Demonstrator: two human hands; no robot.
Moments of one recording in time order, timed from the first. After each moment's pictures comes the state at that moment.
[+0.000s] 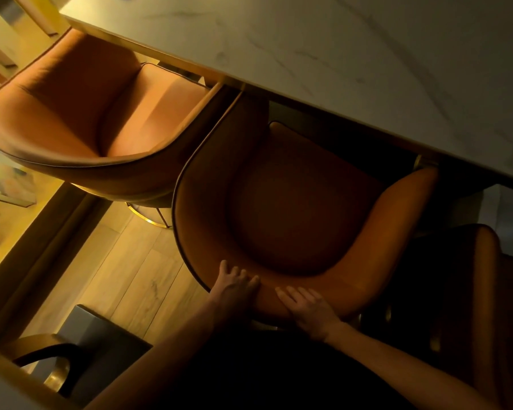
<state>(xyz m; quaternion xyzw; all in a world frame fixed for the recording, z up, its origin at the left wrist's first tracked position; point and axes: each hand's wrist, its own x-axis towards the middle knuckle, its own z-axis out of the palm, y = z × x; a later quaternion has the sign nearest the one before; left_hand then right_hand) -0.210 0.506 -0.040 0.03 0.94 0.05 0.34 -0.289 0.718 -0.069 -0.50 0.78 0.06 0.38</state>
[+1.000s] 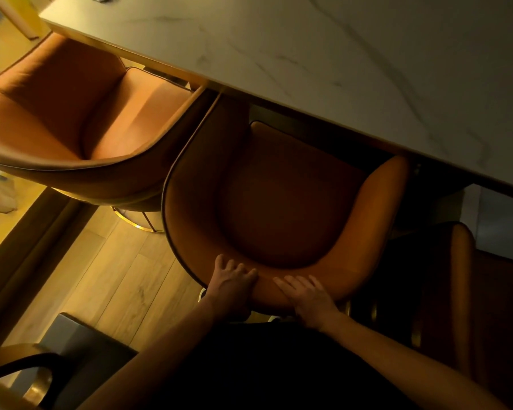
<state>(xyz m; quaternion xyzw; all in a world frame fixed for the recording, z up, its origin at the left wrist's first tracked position) -0.231 0.531 -0.055 0.00 0.96 0.07 0.28 -0.322 0.746 -0.077 -0.45 0.81 0.03 0.37</state>
